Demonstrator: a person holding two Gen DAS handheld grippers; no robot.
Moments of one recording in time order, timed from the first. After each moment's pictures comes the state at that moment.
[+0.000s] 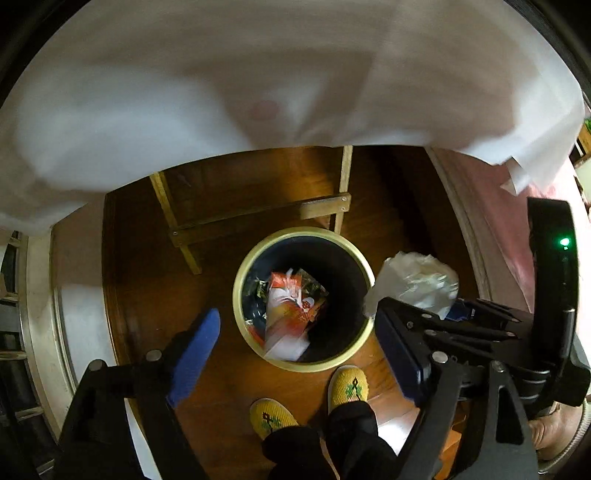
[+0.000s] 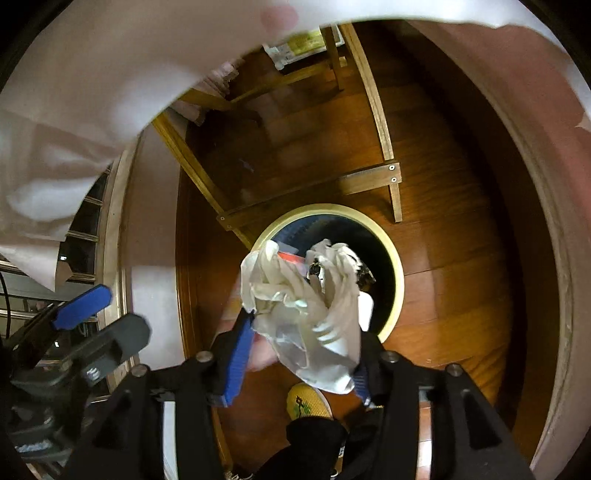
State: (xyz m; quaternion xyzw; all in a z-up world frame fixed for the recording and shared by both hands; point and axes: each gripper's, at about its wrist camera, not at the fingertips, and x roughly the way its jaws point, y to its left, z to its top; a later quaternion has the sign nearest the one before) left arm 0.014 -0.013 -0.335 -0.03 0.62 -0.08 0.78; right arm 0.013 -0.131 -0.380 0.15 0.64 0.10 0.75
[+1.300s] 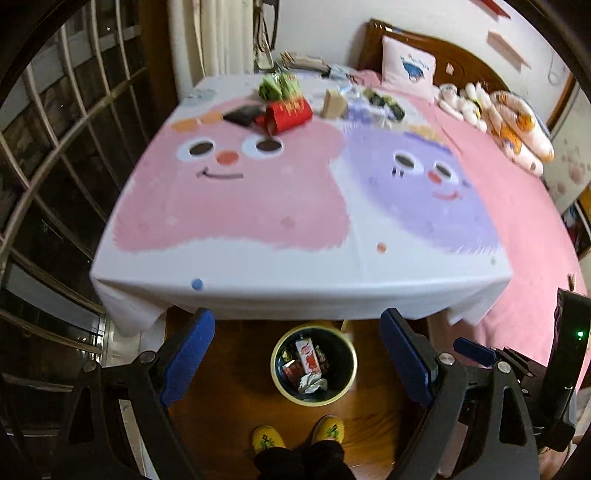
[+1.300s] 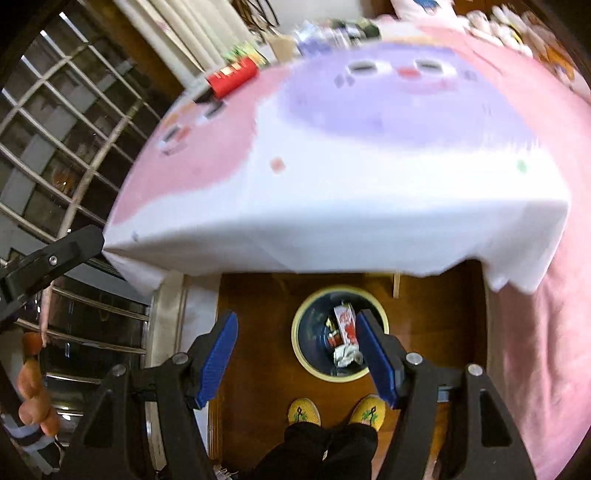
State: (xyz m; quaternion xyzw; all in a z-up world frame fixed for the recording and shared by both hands) left arm 0.013 0.053 -0.032 -0.09 0.50 0.02 0.86; right arm 0.015 -0.127 -0.111 0.07 0.55 0.17 0.82
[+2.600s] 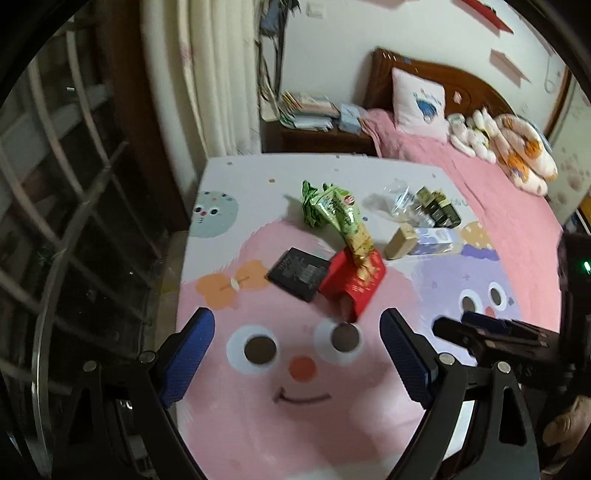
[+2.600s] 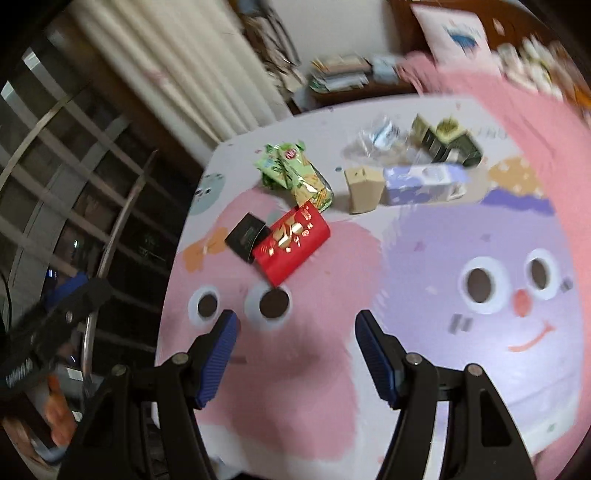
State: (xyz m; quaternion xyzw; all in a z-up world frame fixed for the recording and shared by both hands) left arm 0.282 0.209 0.020 -0.05 0.48 -0.01 0.88; right arm 0.295 0.004 -0.041 0.13 0.54 0.14 0.82
